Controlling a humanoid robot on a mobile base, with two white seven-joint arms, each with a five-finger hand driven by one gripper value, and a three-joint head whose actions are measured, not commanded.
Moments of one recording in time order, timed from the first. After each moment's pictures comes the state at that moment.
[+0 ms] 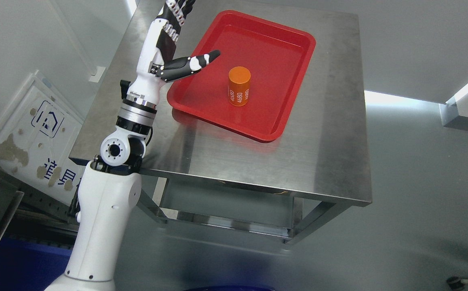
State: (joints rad) left arm -0.36 0.02 -0.10 -1.51 0.16 -0.32 -0.19; right arm 0.00 0.00 0.00 0.00 0.00 0.04 0.03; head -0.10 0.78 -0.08
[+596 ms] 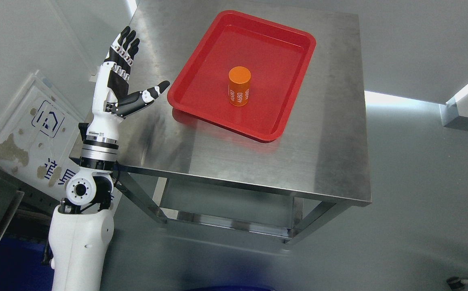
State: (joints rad) left arm -0.19 0.04 0.07 -1.60 0.16 -0.27 -0.19; right arm 0.00 0.00 0.00 0.00 0.00 0.04 0.03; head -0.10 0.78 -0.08
